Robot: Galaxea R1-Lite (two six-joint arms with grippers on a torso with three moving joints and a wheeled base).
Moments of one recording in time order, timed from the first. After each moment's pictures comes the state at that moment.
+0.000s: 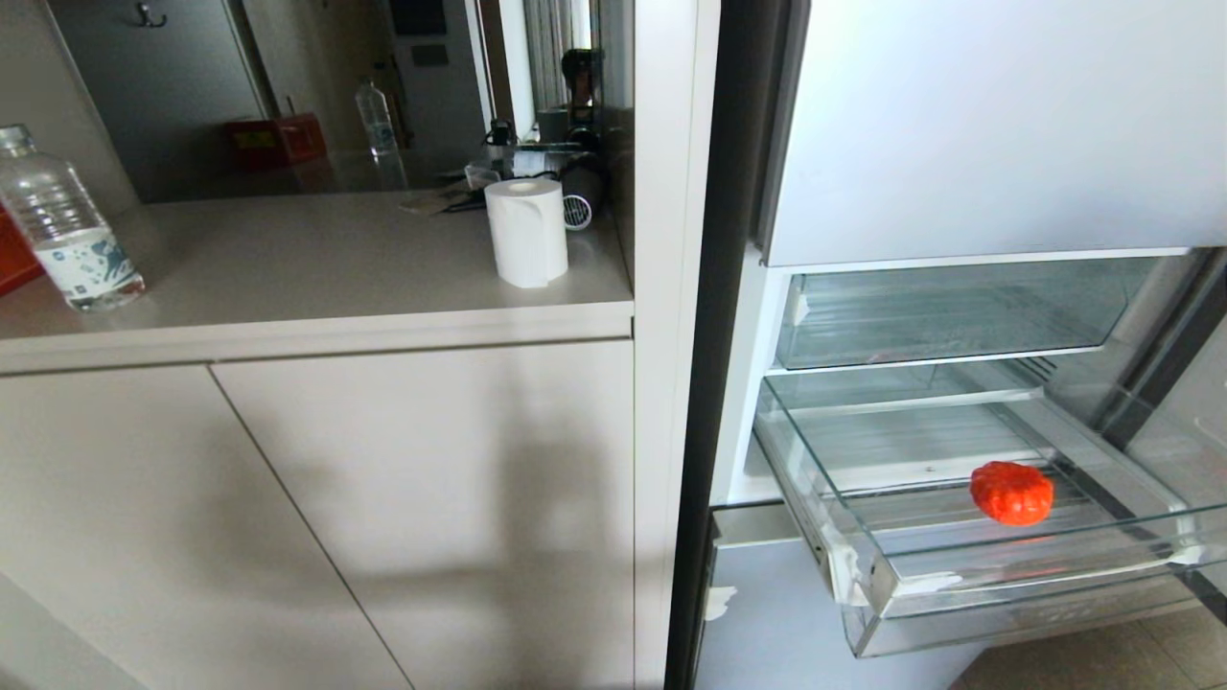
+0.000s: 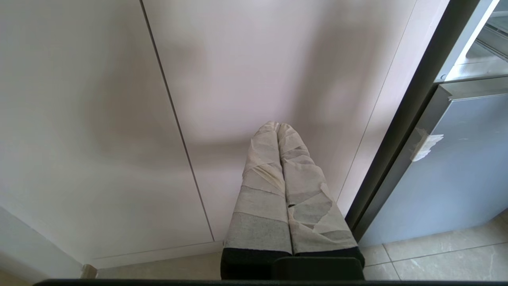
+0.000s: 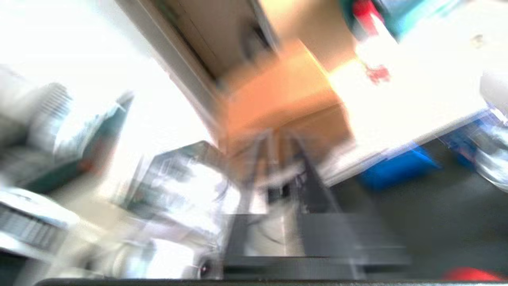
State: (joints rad) left arm 0.00 0.00 -0.02 0.06 0.00 0.01; right arm -2.17 1.89 -1.48 -0.46 0.55 0.58
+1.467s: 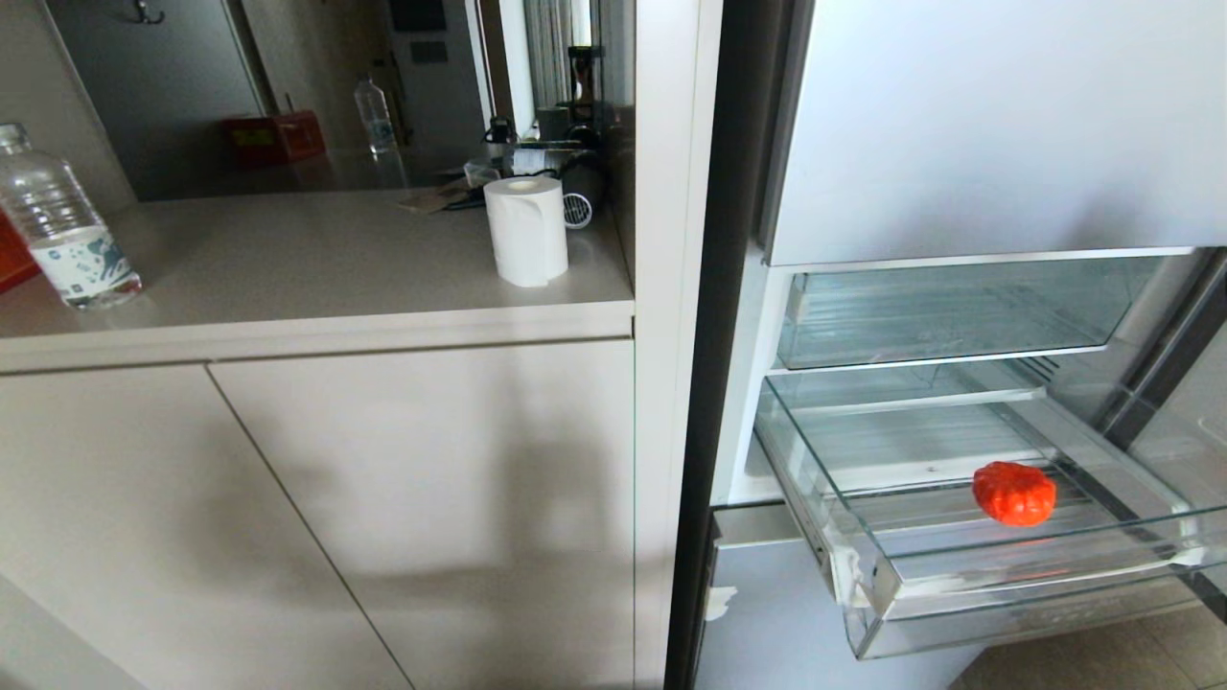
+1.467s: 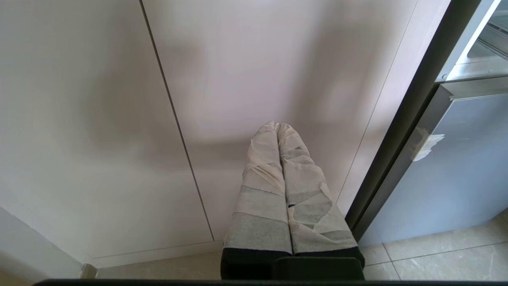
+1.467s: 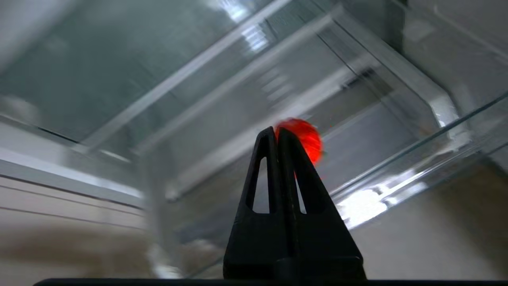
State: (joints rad) left arm 0.00 0.00 -0.02 0.06 0.00 0.01; right arm -0.53 1.27 -0.70 -0.25 0.34 0.31
